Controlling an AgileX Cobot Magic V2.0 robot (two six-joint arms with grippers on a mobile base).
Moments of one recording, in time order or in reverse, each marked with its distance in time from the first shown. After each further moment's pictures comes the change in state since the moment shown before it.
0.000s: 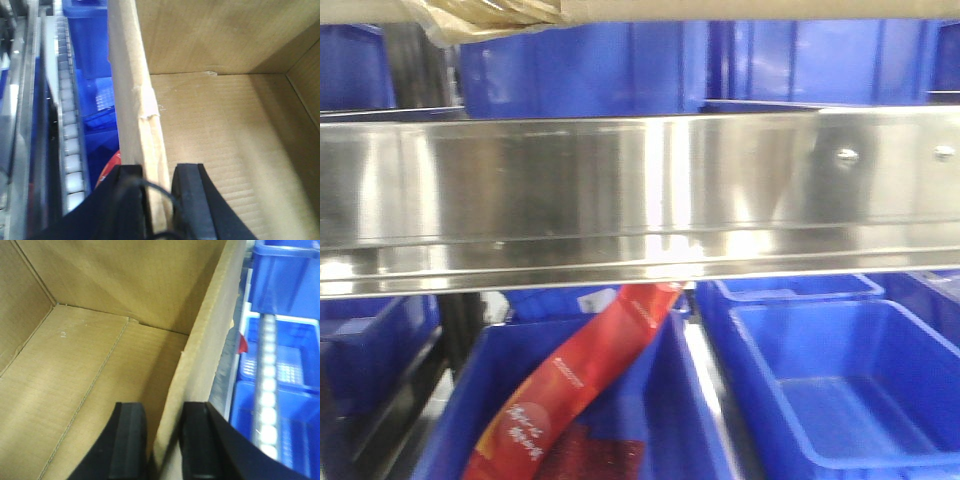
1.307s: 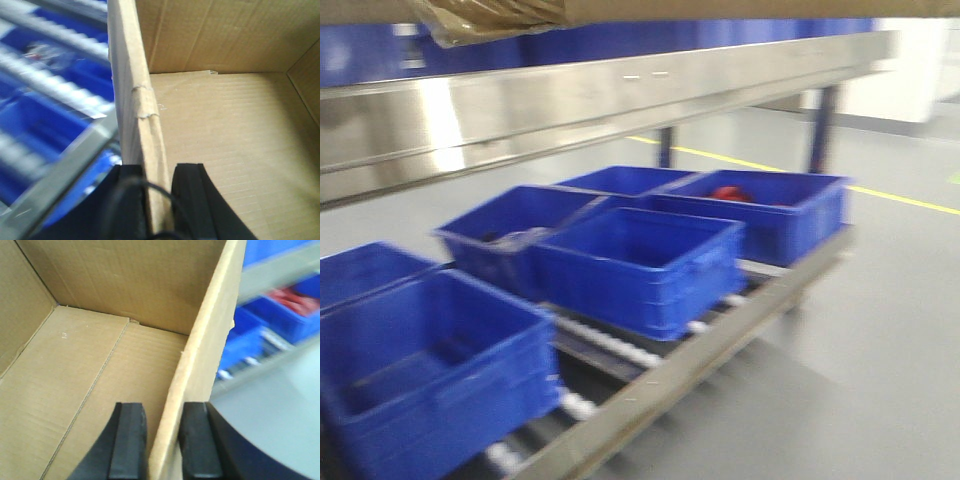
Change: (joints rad) left arm 0.000 0.000 0.000 0.000 -0.002 0.000; right arm 0.000 0.000 0.000 0.000 0.000 0.000
